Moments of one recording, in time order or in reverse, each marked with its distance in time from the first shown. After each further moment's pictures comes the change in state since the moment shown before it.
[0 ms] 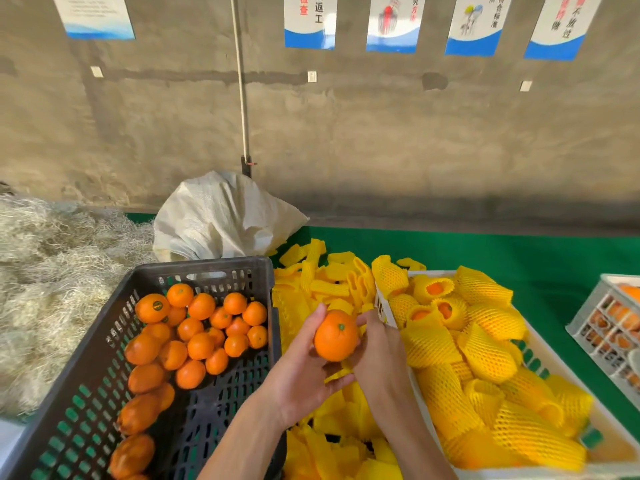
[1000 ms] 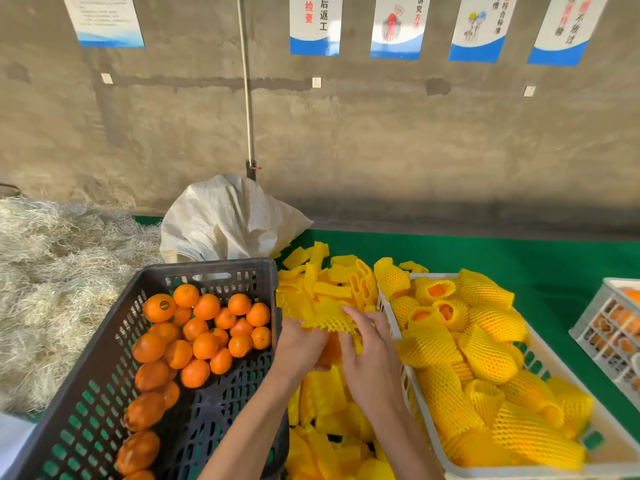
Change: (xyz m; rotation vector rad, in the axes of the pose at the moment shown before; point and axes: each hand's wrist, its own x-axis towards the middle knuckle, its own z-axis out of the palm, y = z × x) left_hand 0.015 0.018 0.007 0.667 0.541 0.192; right_hand -0.023 -0.004 0.004 0.207 0.105 -0.208
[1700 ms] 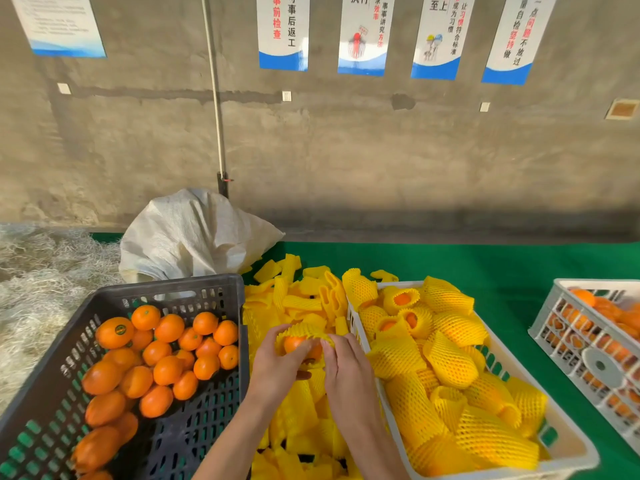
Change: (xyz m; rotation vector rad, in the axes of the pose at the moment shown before) left_hand 0.007 -0.018 0.026 -0.189 -0.015 0.167; right_hand 0.000 0.020 -0.004 -0.038 0.033 0.000
